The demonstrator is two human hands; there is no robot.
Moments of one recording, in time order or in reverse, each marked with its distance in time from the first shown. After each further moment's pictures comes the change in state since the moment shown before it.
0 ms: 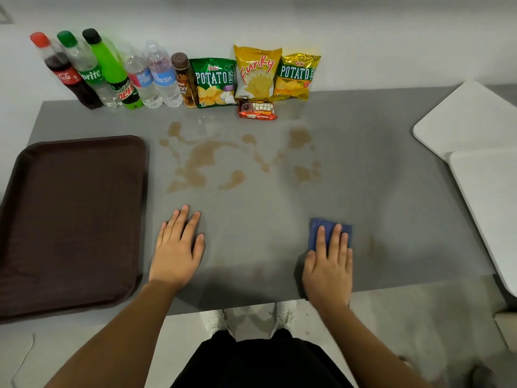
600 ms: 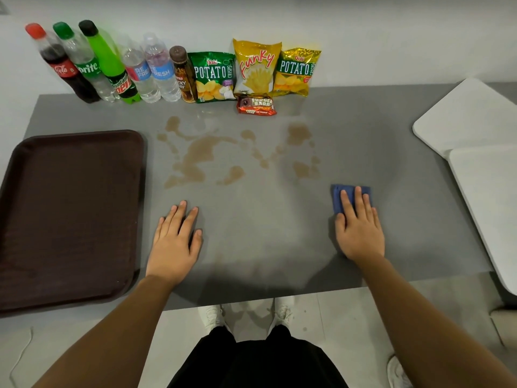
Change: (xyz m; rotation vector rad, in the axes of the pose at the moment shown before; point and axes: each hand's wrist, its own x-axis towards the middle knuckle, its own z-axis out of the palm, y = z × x) left_hand 0.000 -0.003 0.002 0.001 -0.003 0.000; right_hand 0.104 0.068 -0.028 0.023 -0.007 -0.131
